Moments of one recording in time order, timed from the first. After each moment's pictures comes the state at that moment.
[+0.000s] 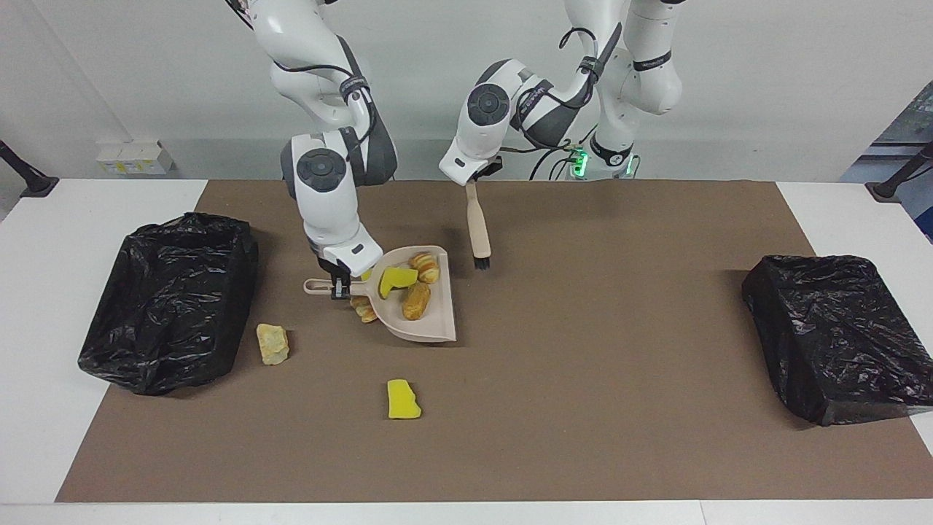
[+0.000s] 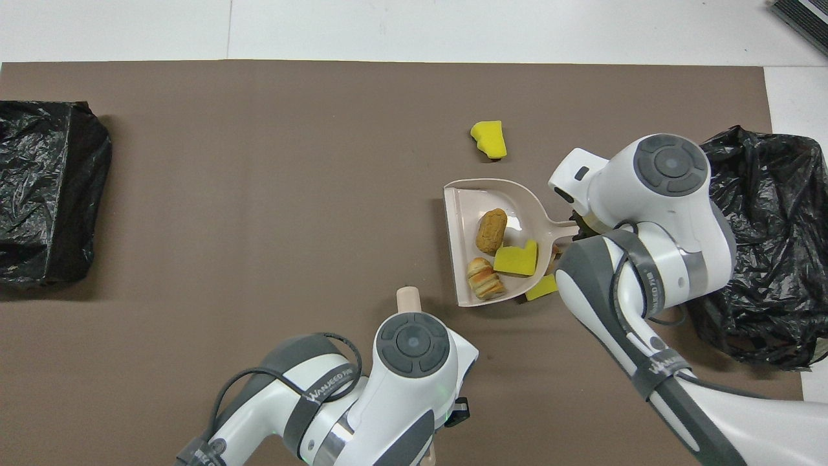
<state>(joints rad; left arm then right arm) -0.92 0.03 -0.01 -2.08 -0.39 1.83 -0.81 0.03 0.20 0.17 -1.91 -0.16 2.07 -1.37</state>
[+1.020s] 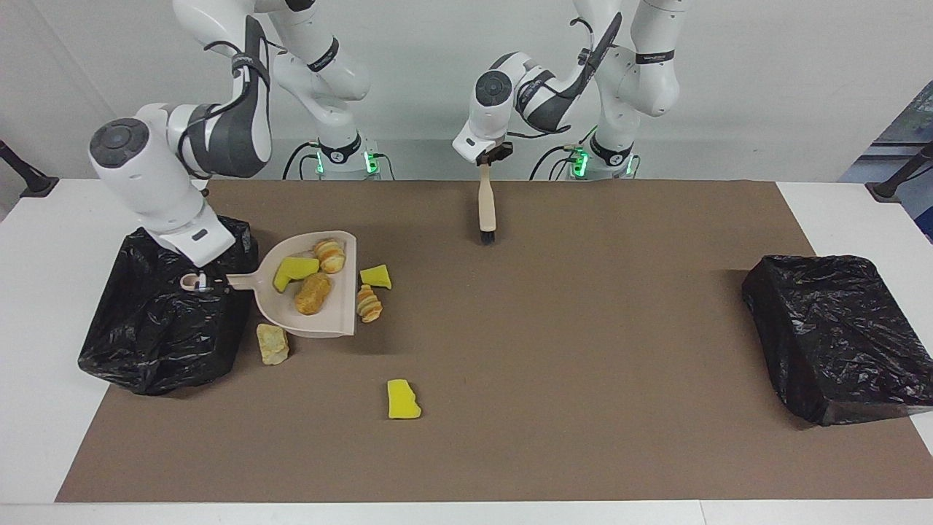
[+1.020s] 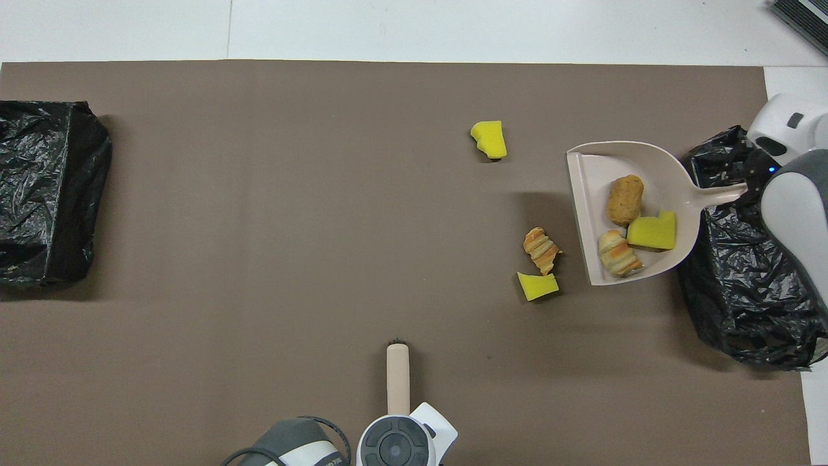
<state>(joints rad) -1.04 -0.11 -0.02 -2.39 -0.40 2.02 -0.79 -0.31 0.23 0.16 -1.66 -0.08 1.87 -1.81</state>
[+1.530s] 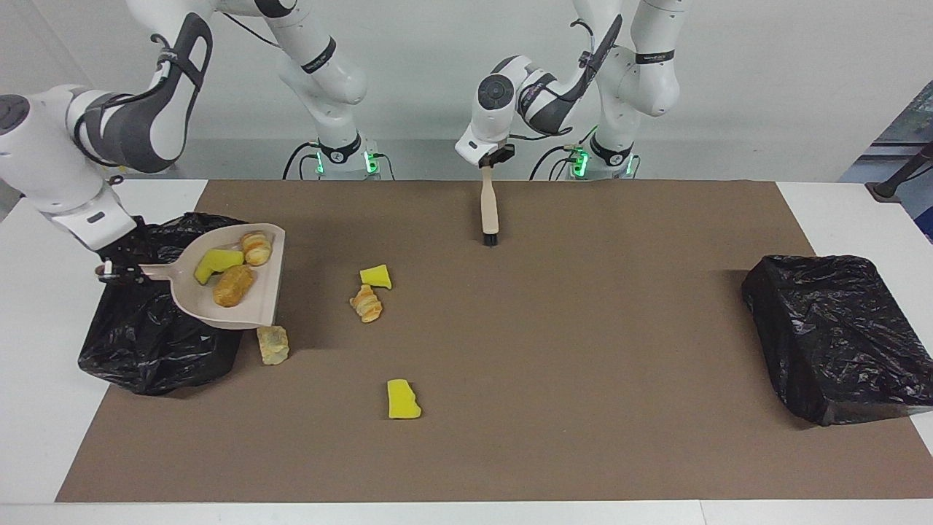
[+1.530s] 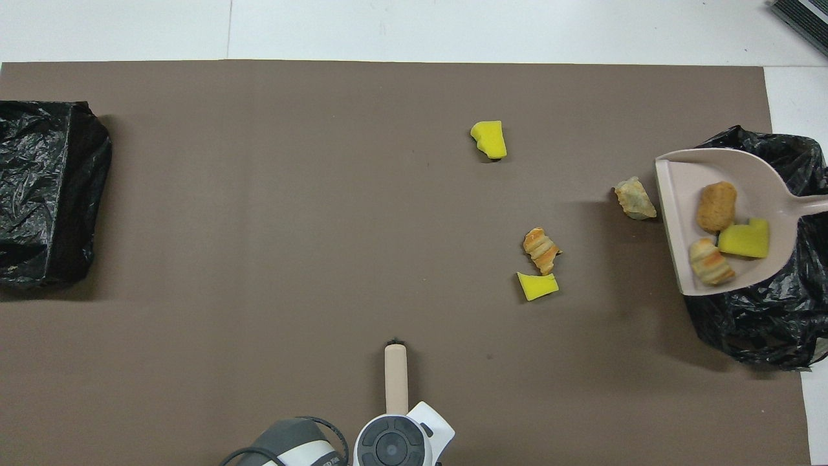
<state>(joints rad) -1.04 -0.11 -0.01 -2.40 -0.40 2.04 -0.78 -0.54 0.25 0.16 -1.60 -0.11 1.87 -2.02</state>
